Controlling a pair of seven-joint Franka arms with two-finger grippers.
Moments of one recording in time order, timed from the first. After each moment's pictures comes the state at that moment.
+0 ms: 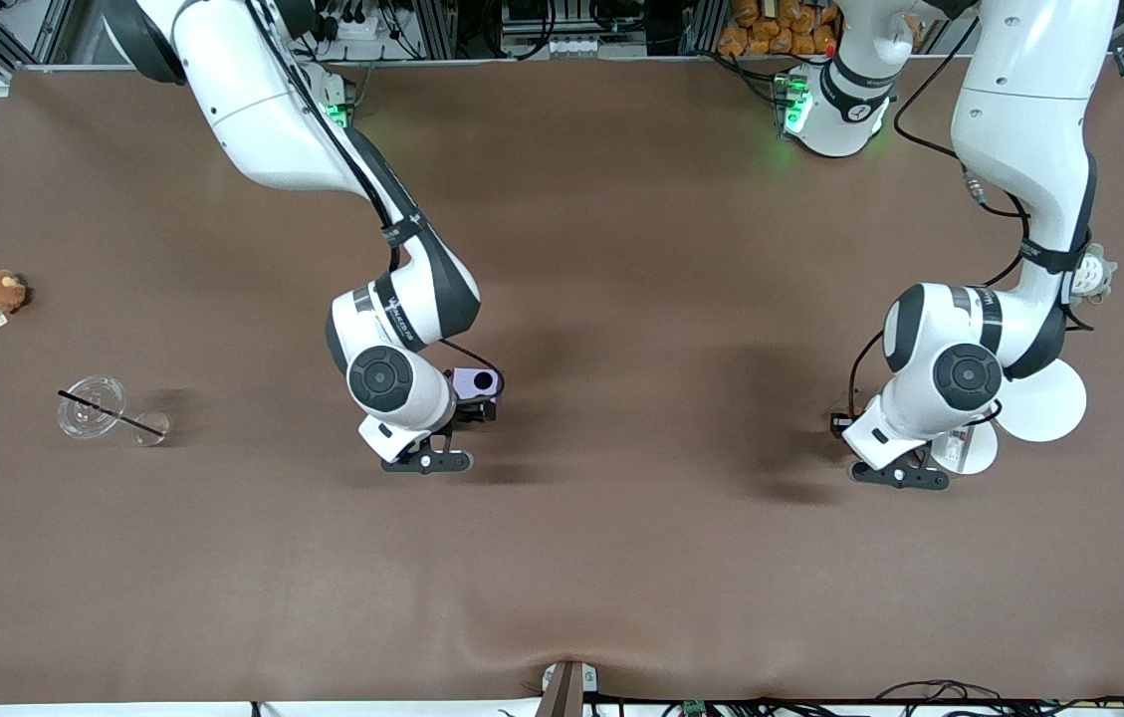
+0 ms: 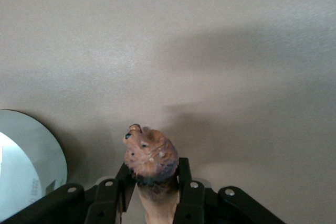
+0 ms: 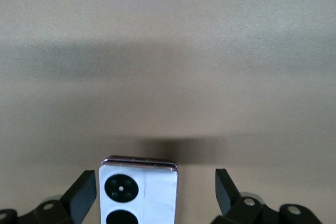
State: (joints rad) left arm -0.17 0.59 0.05 -1.82 0.09 2.38 -0.04; right arm 0.54 0.78 -0.06 -1.45 0.16 2.14 0.40
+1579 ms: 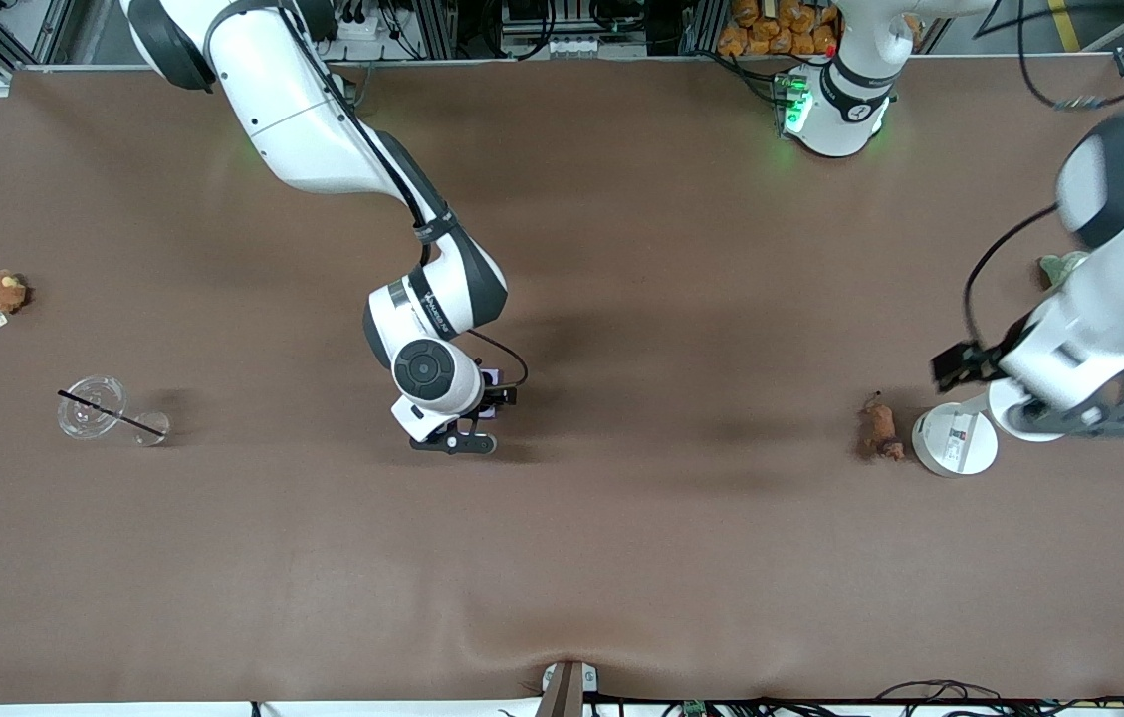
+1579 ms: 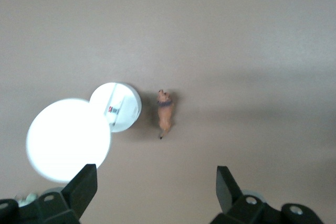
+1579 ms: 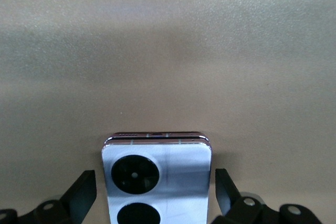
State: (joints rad) left arm -0.12 0.22 0.01 -1.50 0.07 1.75 -0.09; right arm 0.60 0.81 -0.06 -1.49 0.17 2.14 0.51
